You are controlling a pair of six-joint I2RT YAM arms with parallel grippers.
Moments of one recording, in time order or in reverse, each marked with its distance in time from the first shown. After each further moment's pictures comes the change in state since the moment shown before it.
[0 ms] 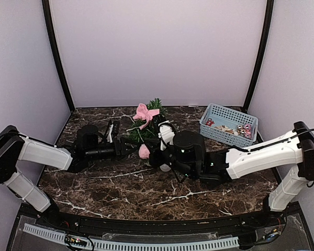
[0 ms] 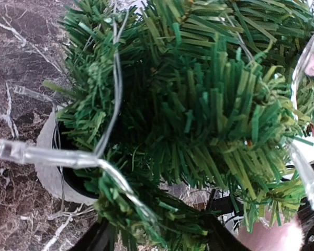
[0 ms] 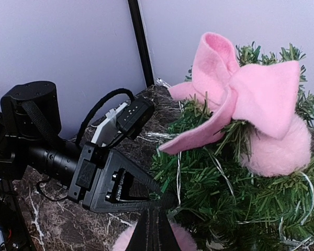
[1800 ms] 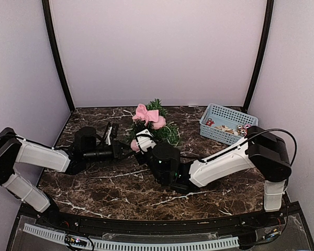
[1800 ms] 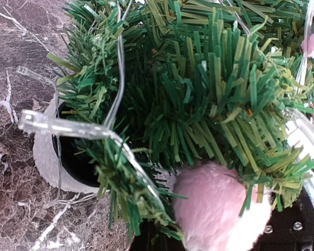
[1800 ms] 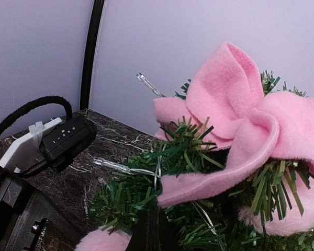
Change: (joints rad) left arm 0.000 -0.036 -0.037 -0.009 0.027 0.003; right arm -0.003 0.386 0.160 0.448 0.315 -0.487
